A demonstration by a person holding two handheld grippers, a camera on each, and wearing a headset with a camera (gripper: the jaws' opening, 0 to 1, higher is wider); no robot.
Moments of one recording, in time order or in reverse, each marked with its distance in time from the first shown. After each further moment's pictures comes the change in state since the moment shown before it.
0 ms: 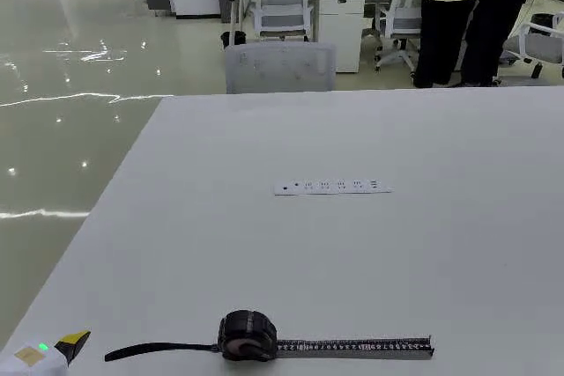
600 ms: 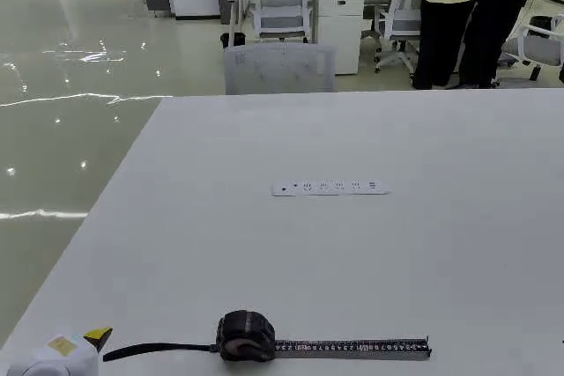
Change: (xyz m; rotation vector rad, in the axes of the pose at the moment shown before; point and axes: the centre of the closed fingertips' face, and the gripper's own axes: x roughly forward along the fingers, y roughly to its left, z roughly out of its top) left arm 0.021 -0.028 0.009 -0.019 0.015 -0.031; right arm 0.004 -0.003 0.011 -0.083 0.021 0.044
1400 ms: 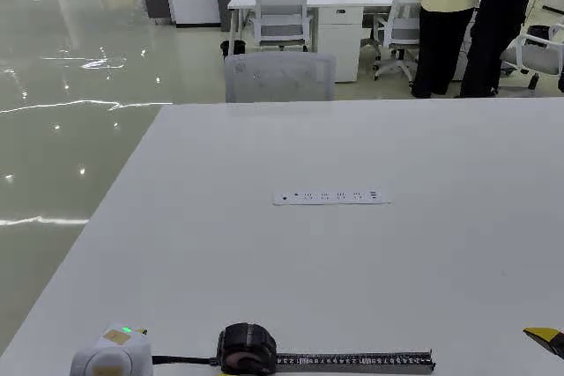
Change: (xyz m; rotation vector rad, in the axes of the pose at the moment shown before) left arm 0.039 -0.024 0.020 -0.069 -0.007 0.059; right arm 0.033 0.013 0.023 -0.170 0.079 0.173
